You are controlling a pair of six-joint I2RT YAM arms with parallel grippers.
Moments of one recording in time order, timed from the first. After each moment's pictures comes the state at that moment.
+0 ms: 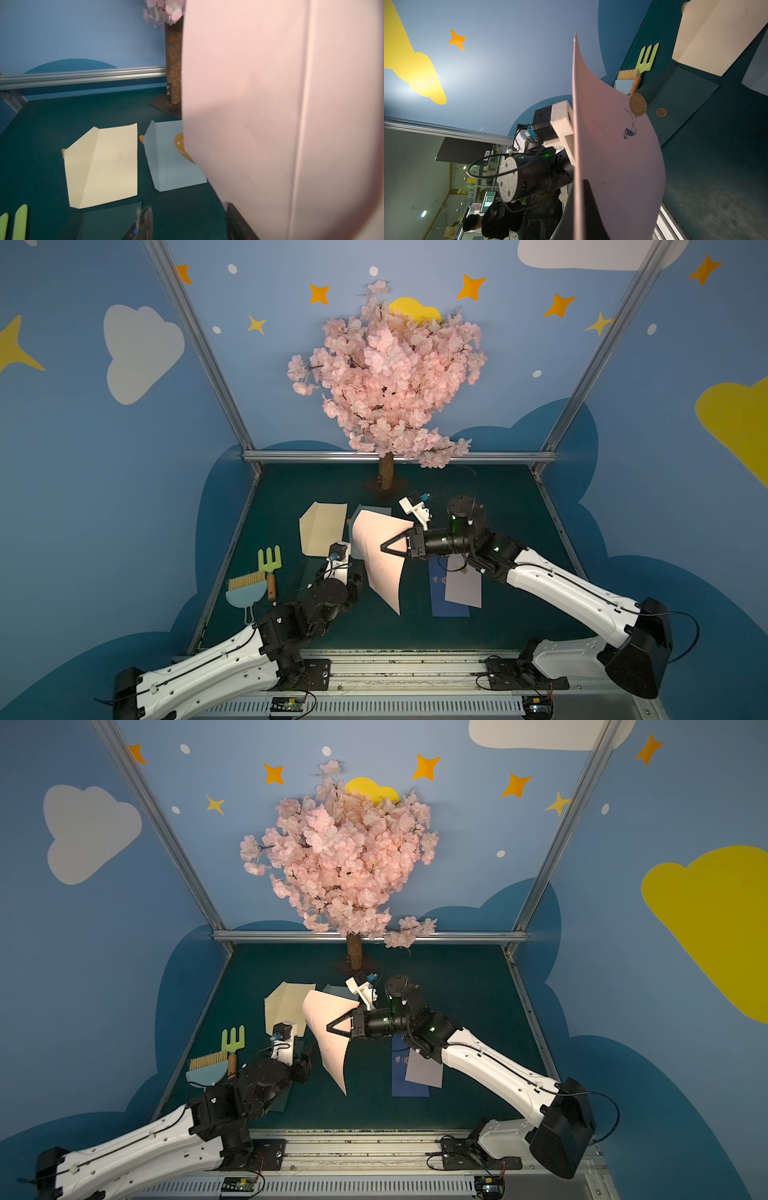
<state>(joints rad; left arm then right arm) -1.04 0.60 0.49 -0.28 -0.65 -0.34 0.87 1.32 1.11 -0.08 -0.74 0.95</state>
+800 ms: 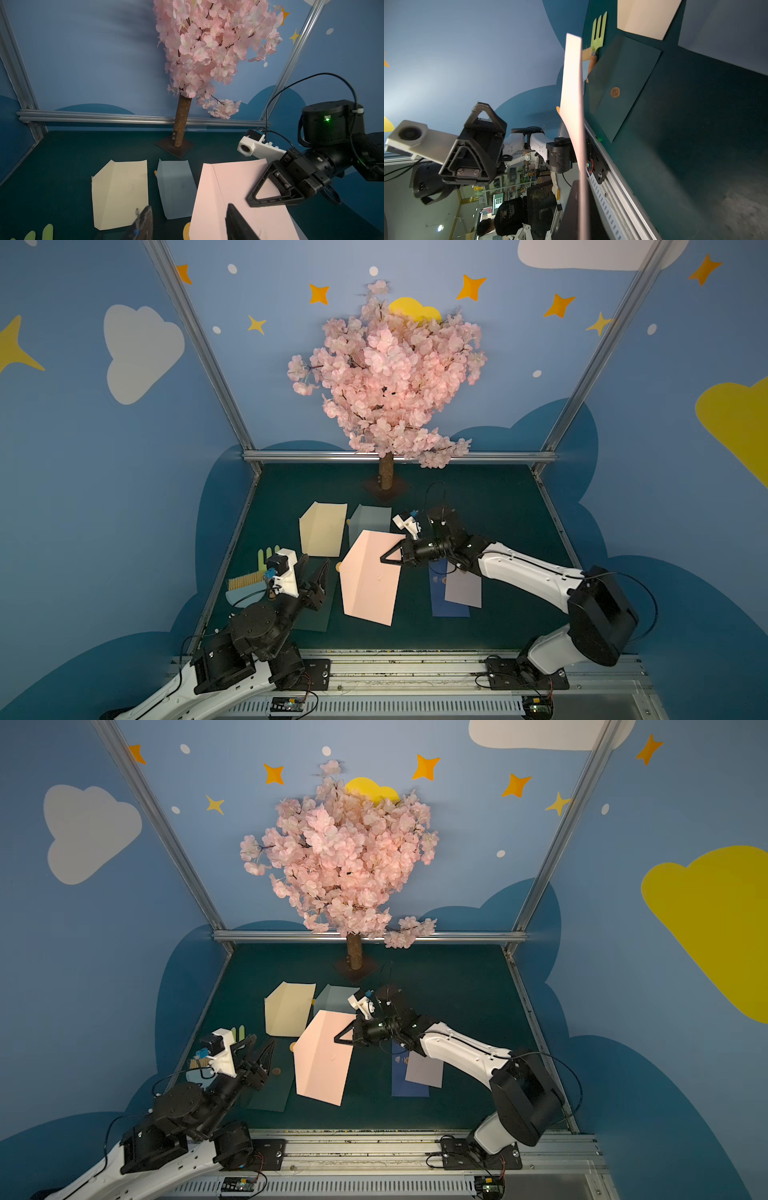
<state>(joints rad) -1.04 0.17 0.57 -0.50 -0.70 -0.27 0.80 1.57 1.00 0.00 -0.82 0.92</state>
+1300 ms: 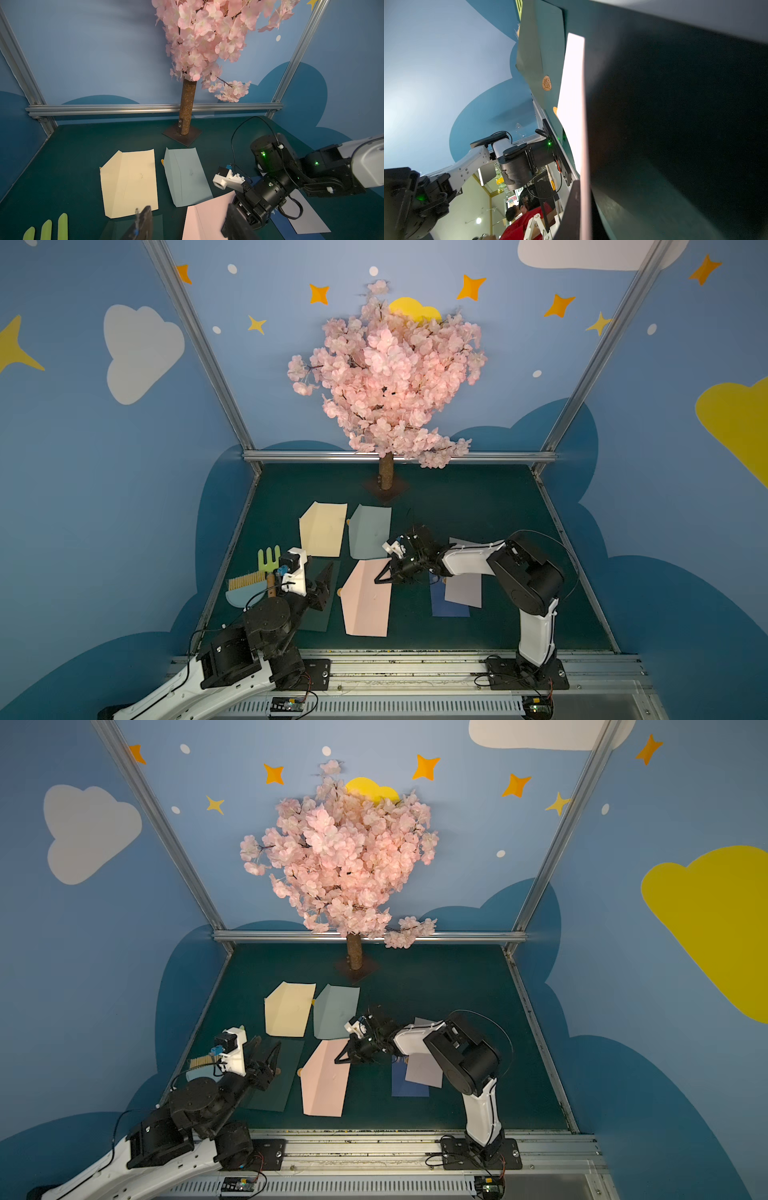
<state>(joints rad) -1.04 0.23 0.57 -0.54 -0.71 -0.27 0.80 1.99 1.01 0.18 -0.91 0.96</state>
